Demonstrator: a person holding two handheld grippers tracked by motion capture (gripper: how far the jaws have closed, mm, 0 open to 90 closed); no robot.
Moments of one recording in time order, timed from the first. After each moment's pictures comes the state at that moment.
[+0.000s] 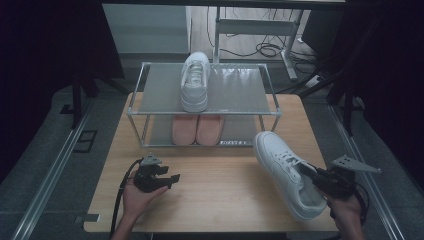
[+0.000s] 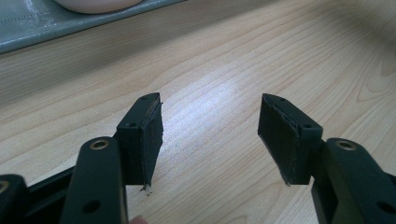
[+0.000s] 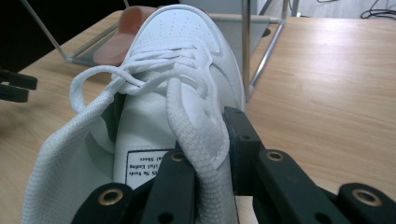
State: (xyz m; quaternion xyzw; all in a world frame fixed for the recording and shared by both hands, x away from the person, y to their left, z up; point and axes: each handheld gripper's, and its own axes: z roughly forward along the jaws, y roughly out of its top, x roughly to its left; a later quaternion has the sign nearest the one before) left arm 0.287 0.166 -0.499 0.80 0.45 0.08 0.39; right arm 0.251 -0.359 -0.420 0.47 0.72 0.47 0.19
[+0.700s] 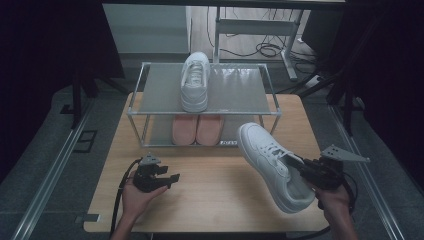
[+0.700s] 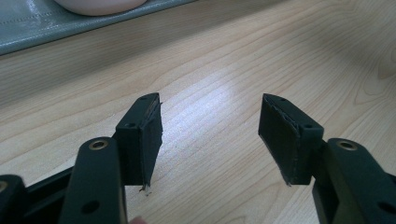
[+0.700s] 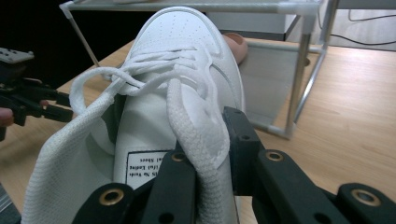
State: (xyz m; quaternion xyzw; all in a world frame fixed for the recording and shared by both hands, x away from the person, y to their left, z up) left arm 0.286 0.168 -0.497 0.79 0.45 0.08 0.40; right arm 0.262 -0.320 -0.393 0.43 0.73 0.50 0.17
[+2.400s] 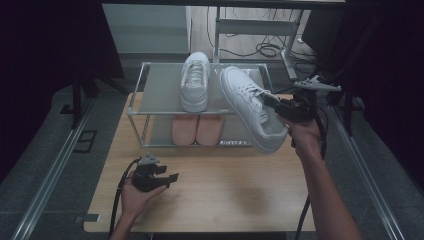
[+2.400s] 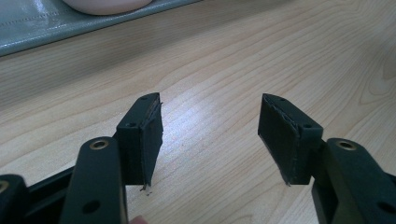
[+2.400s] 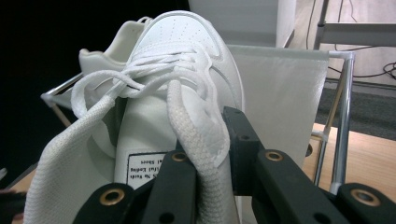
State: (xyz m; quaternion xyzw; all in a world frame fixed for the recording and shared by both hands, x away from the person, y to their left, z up) left arm 0.288 0.171 -0.499 0.79 0.45 0.08 0.40; right arm 0.377 -0.248 -0.299 0.44 0.71 0.52 0.20
